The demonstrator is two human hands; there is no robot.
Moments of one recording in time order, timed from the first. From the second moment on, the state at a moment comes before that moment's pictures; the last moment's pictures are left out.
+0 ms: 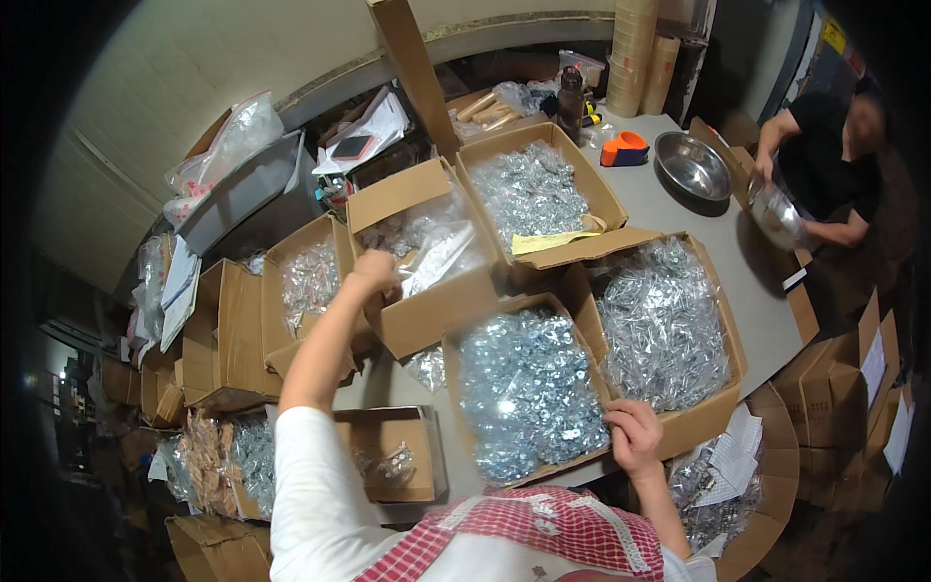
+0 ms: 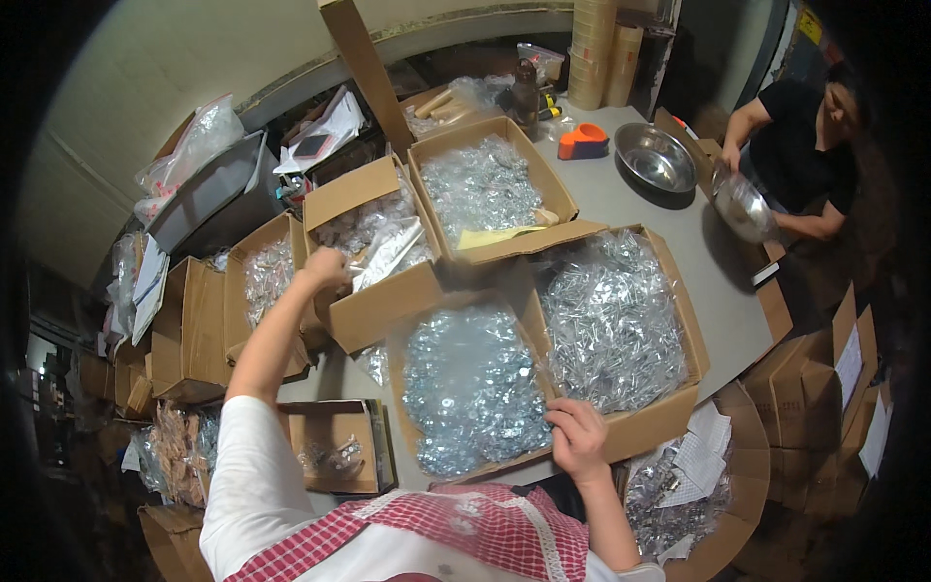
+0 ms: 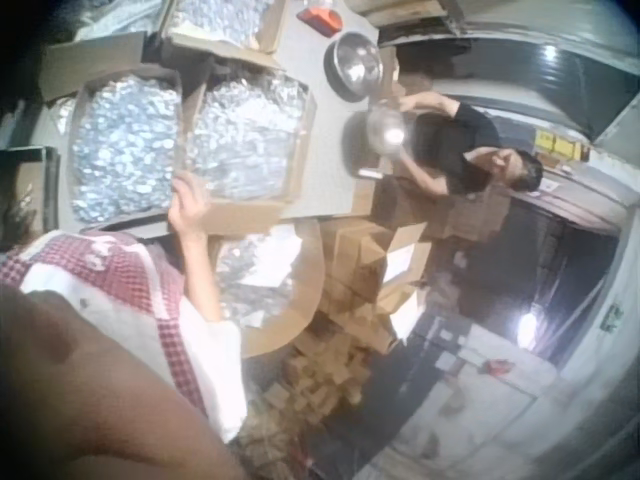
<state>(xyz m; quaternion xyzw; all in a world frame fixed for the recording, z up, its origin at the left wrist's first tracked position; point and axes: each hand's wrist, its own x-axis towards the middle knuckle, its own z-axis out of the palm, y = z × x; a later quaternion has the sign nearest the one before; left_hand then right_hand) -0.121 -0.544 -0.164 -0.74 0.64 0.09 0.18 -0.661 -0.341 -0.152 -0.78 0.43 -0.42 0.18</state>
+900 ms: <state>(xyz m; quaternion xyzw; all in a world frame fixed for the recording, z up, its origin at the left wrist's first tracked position) -0.325 -0.695 -0.161 -0.54 0.84 -0.02 -0.07 -0.668 -0.350 -0.169 -0.86 0.37 -0.34 0.02</state>
